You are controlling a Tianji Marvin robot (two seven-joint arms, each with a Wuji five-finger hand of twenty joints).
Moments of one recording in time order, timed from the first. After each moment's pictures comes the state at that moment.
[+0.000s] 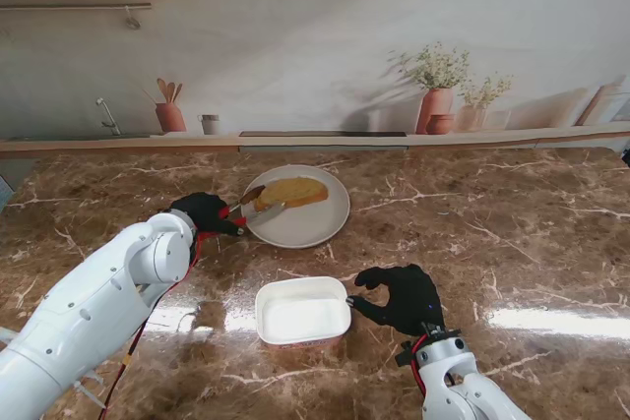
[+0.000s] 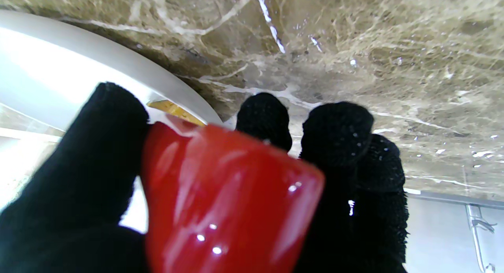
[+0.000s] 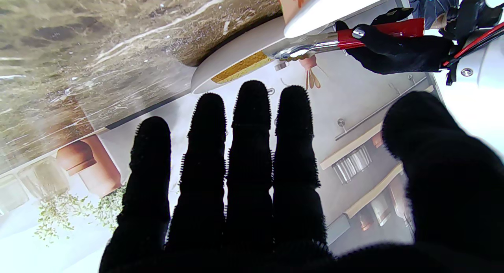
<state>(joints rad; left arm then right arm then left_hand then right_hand) 1.13 -1.08 -0.92 -1.25 0.73 0.28 -0.15 -1.82 -1.15 1.18 -1.59 -0.83 -0.12 -0.52 0.54 -0.47 0.50 -0.20 0.73 0.12 0.36 0.25 1.27 -0.02 0.96 0.79 1.21 0.19 1.06 0.93 0.50 0.26 1.40 0.90 0.32 -0.52 0.69 -0.05 0.89 -0.14 0.48 0.51 1.08 -0.07 0.37 0.48 0.86 -0.01 0.42 0.51 0.41 0.10 0.96 0.61</state>
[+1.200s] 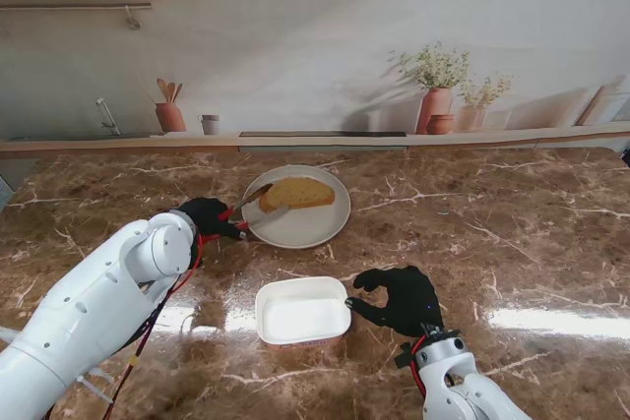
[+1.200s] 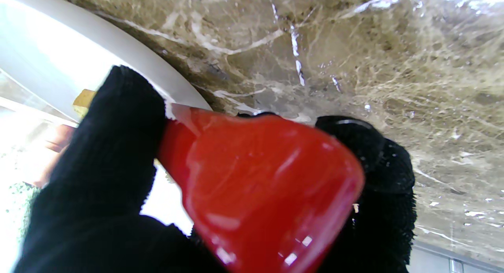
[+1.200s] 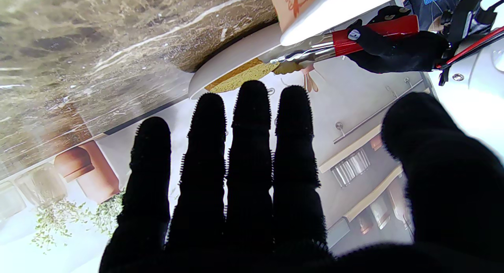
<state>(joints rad) 1.13 -1.10 -0.94 -1.24 0.57 0.33 -0.19 -1.82 -1.14 1.17 -1.59 -0.83 -0.13 -0.51 0.68 -0.49 0.38 -0.21 0.66 0.11 1.10 0.83 1.27 0.01 1.11 0.79 1.21 0.24 1.19 0.91 0.54 0.33 1.41 0.93 0.32 -0.51 0.69 -0.05 0.89 -0.14 0.48 0.51 1.08 -0.07 0.37 0.48 0.86 -0.01 0.42 0.51 0.41 0.10 0.94 0.61</state>
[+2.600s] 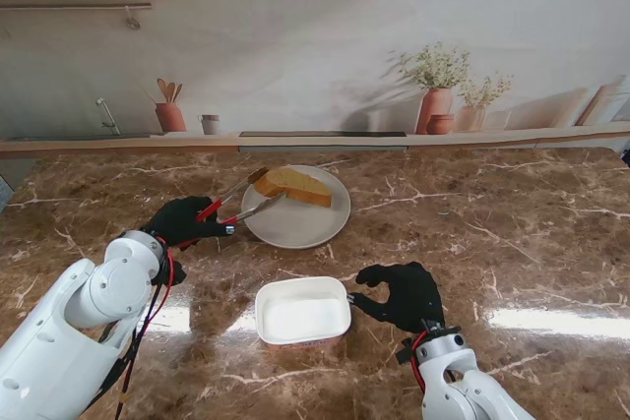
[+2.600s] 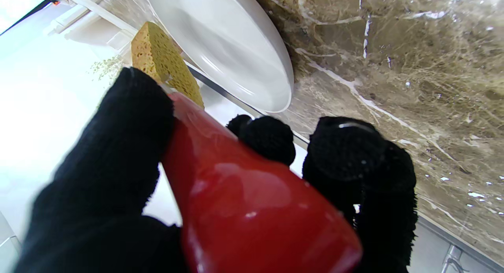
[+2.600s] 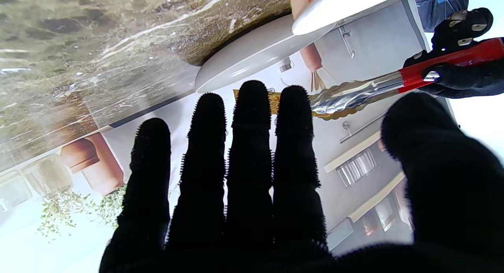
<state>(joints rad) 1.51 -1.10 -1.31 -1.62 0.49 0.17 -0.14 -1.81 -1.14 1.17 -1.60 -0.84 -0.08 -0.50 0.69 -0.49 0.43 -0.23 0.66 0.11 1.10 0.87 1.27 0.01 1.14 0.79 1.21 0.25 1.19 0.93 0.53 0.34 1.40 0.98 0.32 -0.51 0.69 -0.05 0.89 -0.14 0.48 0.51 1.08 -0.07 0.37 0.48 0.86 -0.01 0.42 0.51 0.40 0.10 0.93 0.61</state>
